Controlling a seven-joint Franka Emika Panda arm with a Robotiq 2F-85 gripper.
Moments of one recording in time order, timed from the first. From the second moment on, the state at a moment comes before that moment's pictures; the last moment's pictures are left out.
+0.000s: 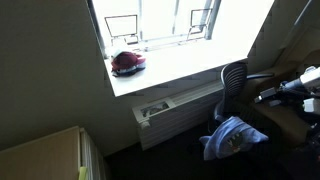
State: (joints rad) arm -0.76 -0.07 1.39 -2.70 -0.92 3.21 1.71
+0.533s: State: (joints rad) arm -0.76 -0.09 1.38 -2.70 -0.92 3.16 1.70
